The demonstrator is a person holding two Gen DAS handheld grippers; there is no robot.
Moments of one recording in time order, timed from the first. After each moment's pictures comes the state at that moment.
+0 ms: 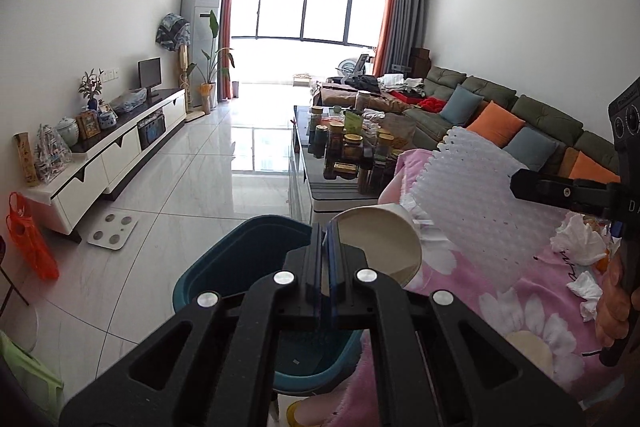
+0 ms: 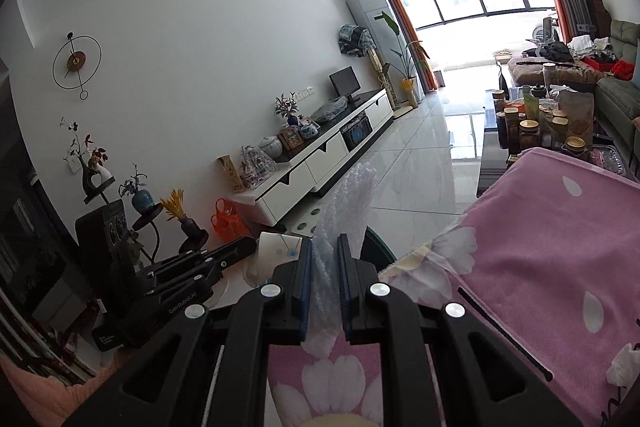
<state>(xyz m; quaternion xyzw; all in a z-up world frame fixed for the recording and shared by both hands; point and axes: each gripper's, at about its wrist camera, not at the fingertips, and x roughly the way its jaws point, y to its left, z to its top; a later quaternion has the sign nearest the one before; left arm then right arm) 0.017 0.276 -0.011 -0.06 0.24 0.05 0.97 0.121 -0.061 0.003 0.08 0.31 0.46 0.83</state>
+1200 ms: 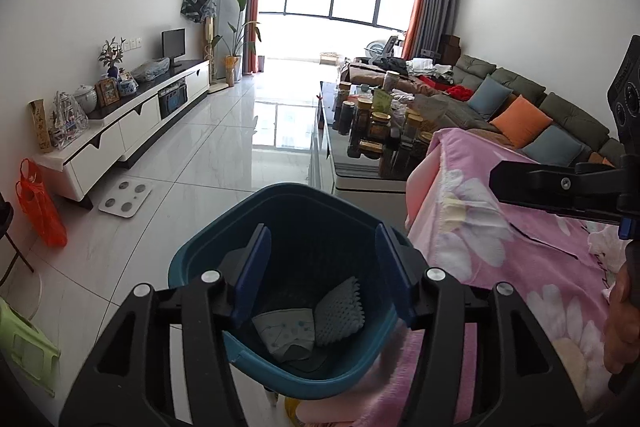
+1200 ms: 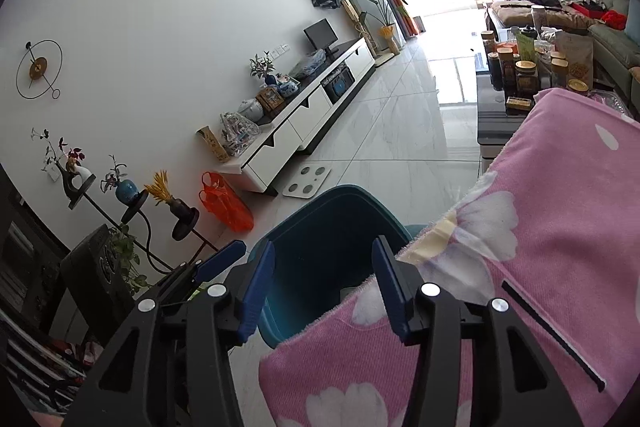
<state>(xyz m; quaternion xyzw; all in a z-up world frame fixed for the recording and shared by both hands) 0.050 0.266 -0.050 -0.08 0.27 0.07 0.96 0.145 -0.019 -0.020 0.08 0.39 0.43 0.81</state>
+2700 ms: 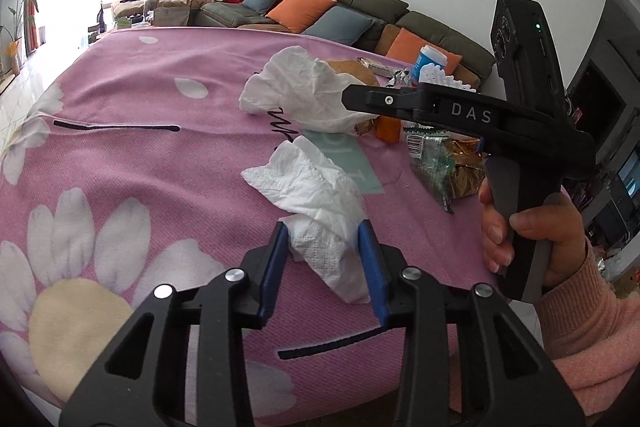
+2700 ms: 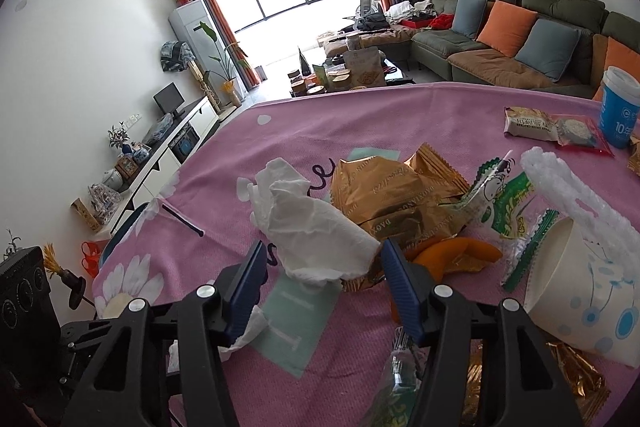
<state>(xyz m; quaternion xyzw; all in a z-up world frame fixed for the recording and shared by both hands) 0.034 -0.015 -0.083 -0.03 0.39 -0.32 0.86 0.098 -0.312 -0.062 0.11 0.37 0.16 0.91</state>
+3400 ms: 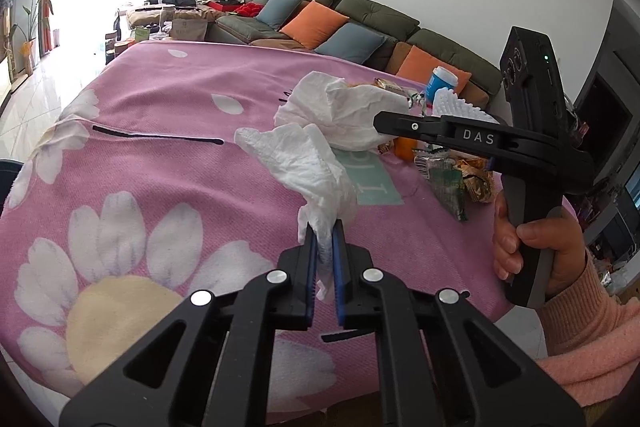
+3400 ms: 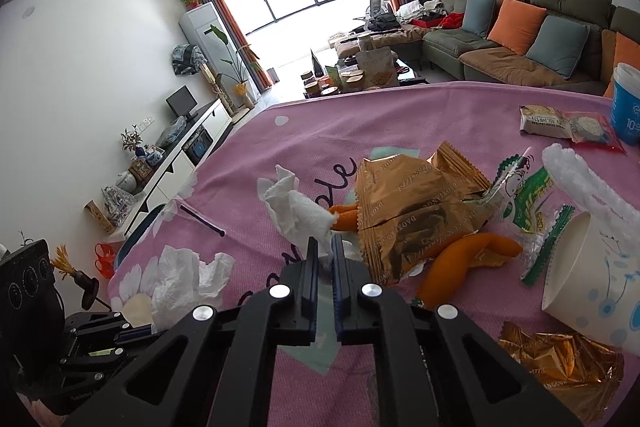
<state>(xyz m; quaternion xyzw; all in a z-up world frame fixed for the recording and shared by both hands) 0.030 0.014 -0.073 -0.04 0.37 -0.29 0.88 0.093 -0.305 -0.056 0.12 0.37 0.19 0.90</state>
